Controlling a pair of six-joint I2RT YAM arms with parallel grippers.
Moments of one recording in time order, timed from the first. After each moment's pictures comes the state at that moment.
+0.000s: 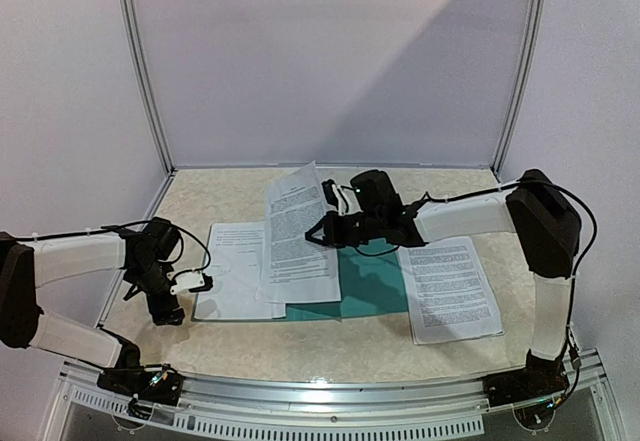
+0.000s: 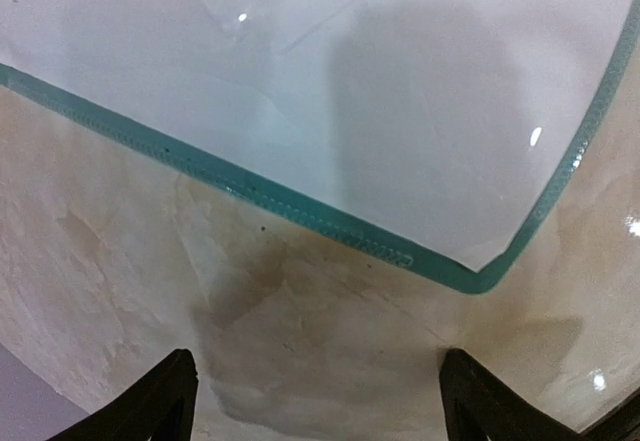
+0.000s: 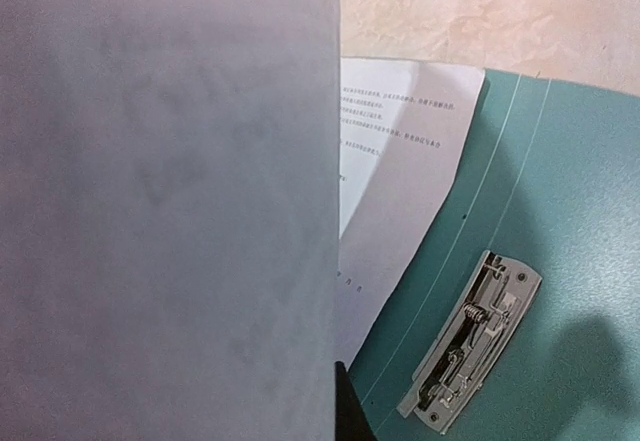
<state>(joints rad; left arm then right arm) -0.28 1.27 0.58 -0.76 -0.08 0.83 0.83 2.02 1.31 0.18 -0.39 0.69</state>
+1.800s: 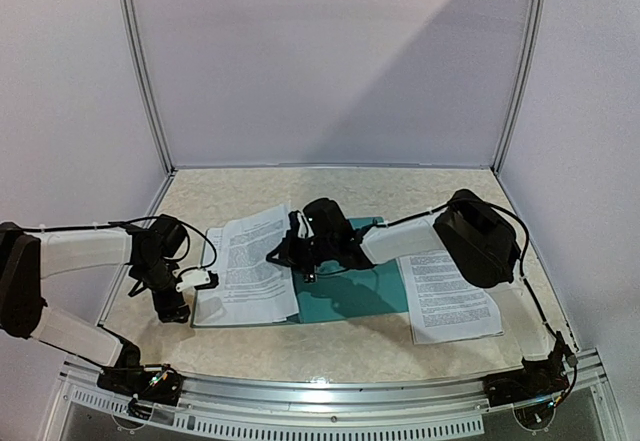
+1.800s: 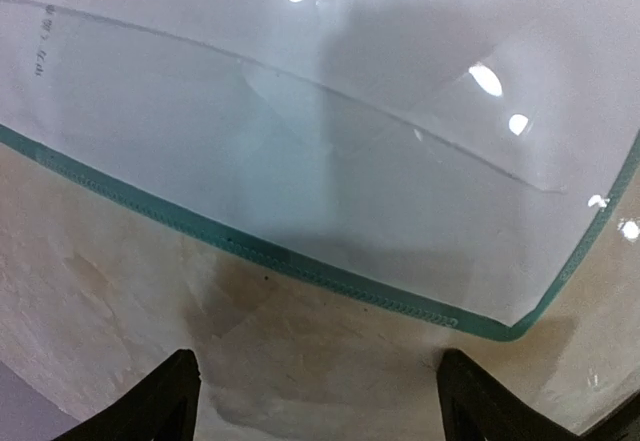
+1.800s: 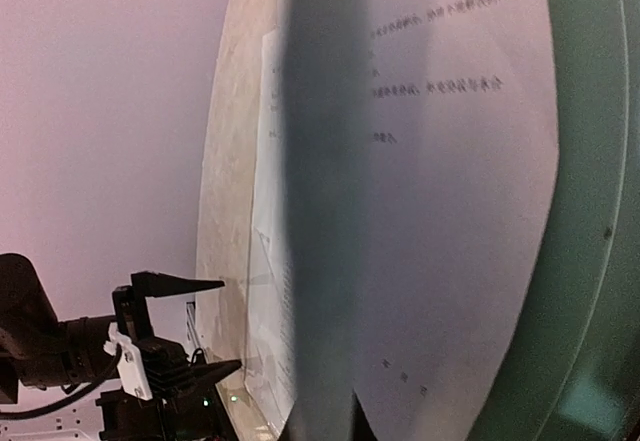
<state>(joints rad) -0.31 1.34 0.61 -0.74 -0.07 0.80 0.94 2.40 1.62 0.27 -0.39 1.11</state>
